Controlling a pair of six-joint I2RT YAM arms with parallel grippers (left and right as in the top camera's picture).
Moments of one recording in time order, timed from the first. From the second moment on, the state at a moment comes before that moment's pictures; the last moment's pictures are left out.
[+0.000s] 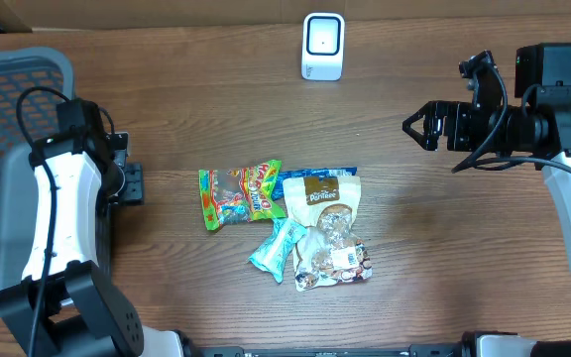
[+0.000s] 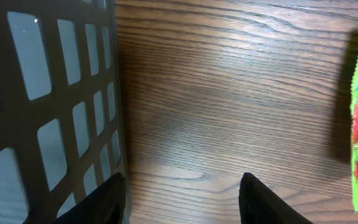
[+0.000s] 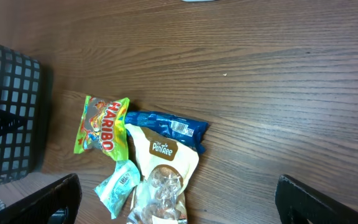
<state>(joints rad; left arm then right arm) 0.32 1.64 1.27 -1.06 -0.11 0.17 -0.01 1.48 1.50 -1.08 -0.56 0.04</state>
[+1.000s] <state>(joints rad) 0.32 1.64 1.27 -1.36 -0.25 -0.37 -0.01 1.48 1.50 -1.08 -0.56 0.04</state>
